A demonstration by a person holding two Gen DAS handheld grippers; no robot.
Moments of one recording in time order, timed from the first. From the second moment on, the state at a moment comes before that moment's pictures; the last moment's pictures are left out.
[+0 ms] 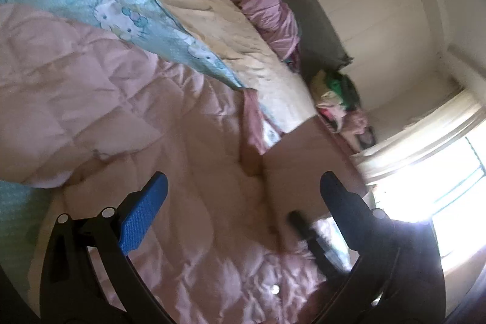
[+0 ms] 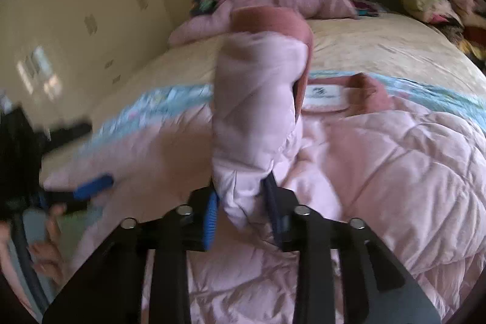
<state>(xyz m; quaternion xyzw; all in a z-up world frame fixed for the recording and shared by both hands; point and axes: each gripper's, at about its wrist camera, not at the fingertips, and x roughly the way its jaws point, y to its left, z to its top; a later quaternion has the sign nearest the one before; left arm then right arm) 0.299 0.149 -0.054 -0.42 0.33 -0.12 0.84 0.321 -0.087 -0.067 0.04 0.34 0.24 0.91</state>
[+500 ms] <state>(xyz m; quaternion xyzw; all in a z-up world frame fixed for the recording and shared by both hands) 0.315 0.131 -0.080 -0.41 0.38 -0.13 0.82 0.281 -0.077 -0.072 0.01 0.39 0.31 0.87</state>
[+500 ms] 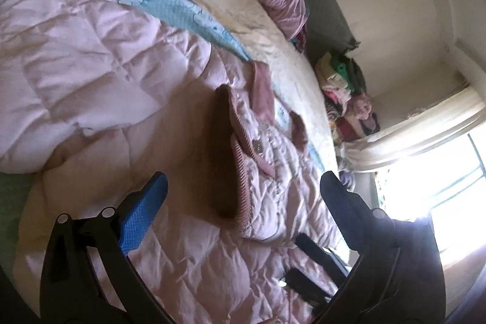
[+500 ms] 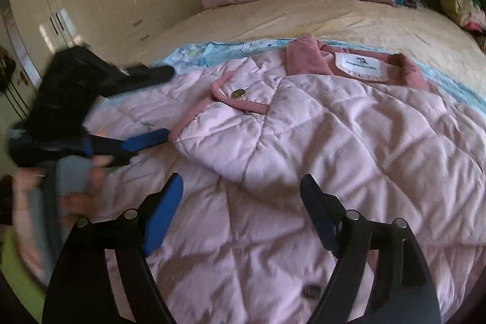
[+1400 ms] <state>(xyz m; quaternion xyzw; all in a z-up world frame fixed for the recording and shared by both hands) 0.323 0.091 -0.069 -0.15 0.40 -0.03 0.90 0.293 -0.280 -0.047 0.12 0.35 0.05 0.93</state>
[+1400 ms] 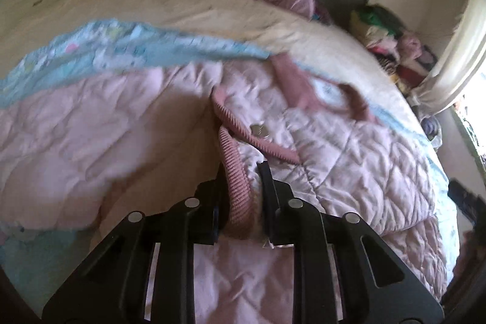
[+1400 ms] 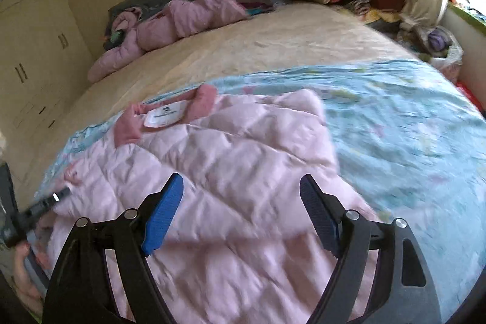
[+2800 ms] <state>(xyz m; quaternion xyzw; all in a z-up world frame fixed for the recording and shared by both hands) 0.278 0.074 -0.046 -0.09 0.41 -0.01 0.91 0.270 -0.268 -0.072 0.10 0.38 0.07 0.92</state>
